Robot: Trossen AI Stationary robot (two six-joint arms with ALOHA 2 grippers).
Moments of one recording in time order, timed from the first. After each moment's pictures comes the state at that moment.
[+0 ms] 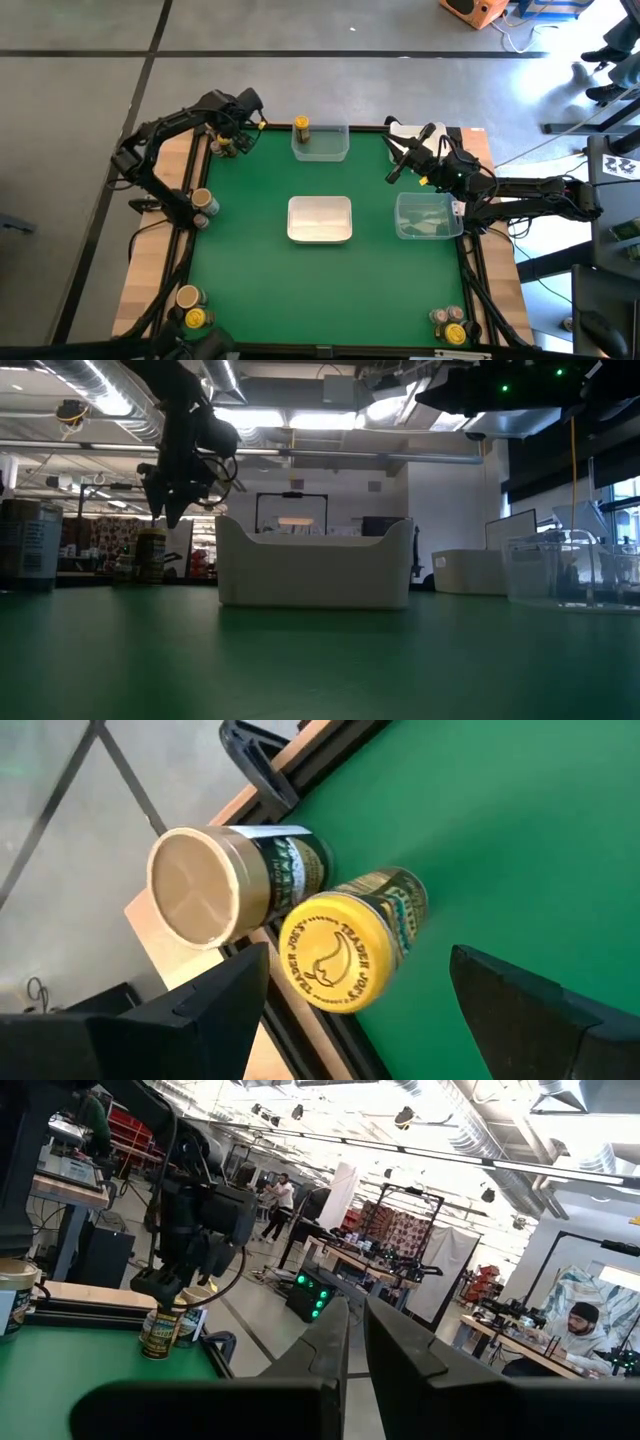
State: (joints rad) left arm 0.85 1.55 1.23 -1.14 -0.46 -0.08; right arm -0.25 0.95 0.48 0.73 0.30 -0.48
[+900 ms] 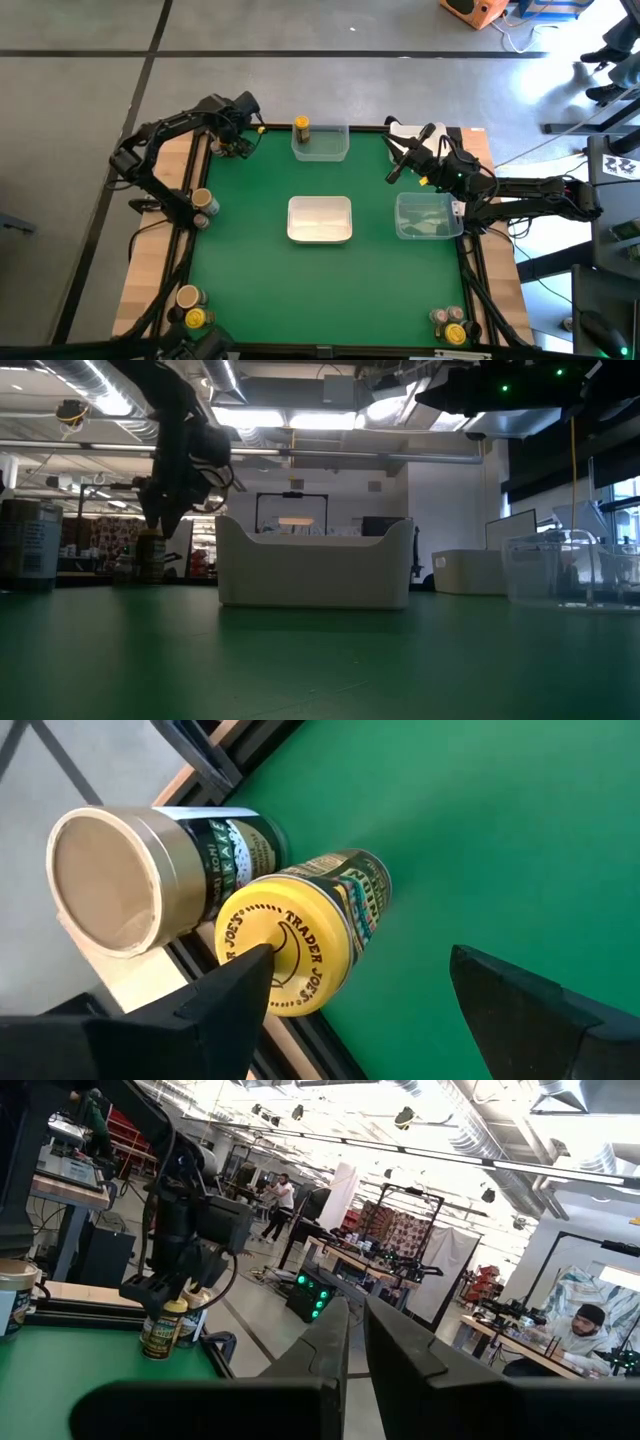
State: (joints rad) left arm 0.87 1.54 1.15 -1.08 -0.33 -0.04; right arm -0.25 0.95 0.48 0.73 0.30 -0.48
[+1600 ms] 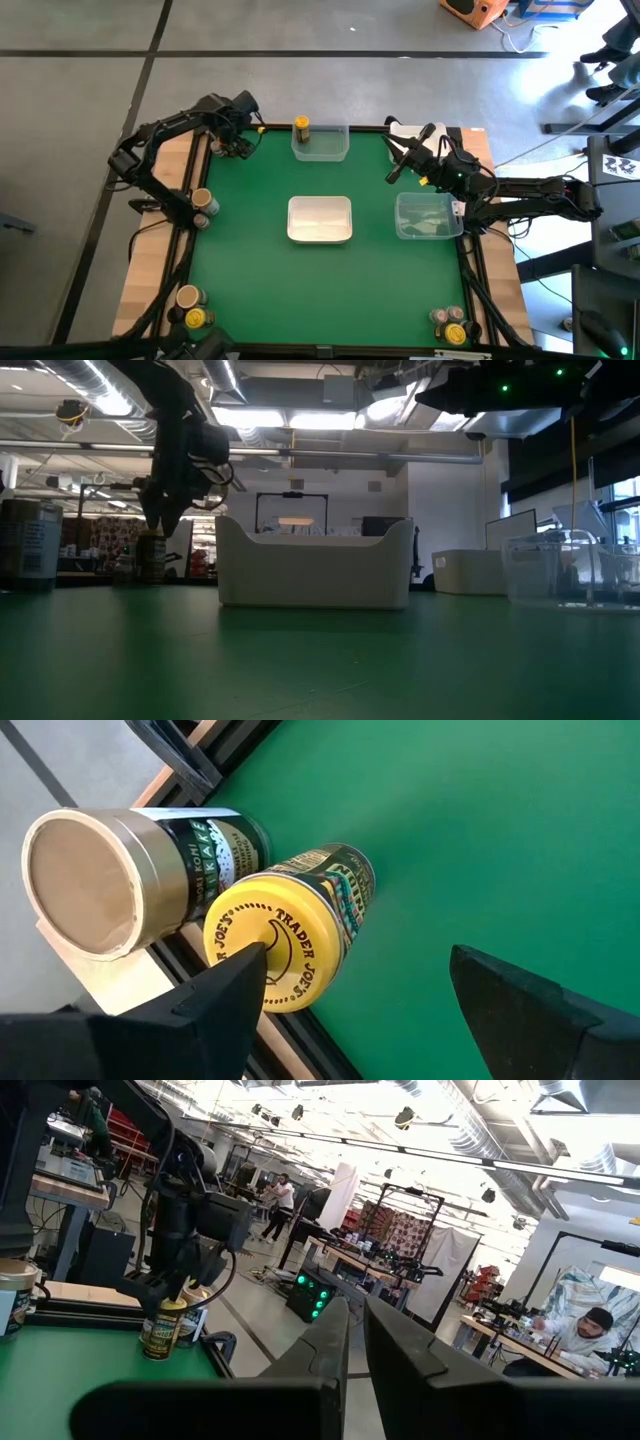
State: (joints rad) left arm 0.87 1.54 1.15 -1.10 -0.27 -0.01; right arm -0.25 0.95 0.48 0.73 0.30 -0.48
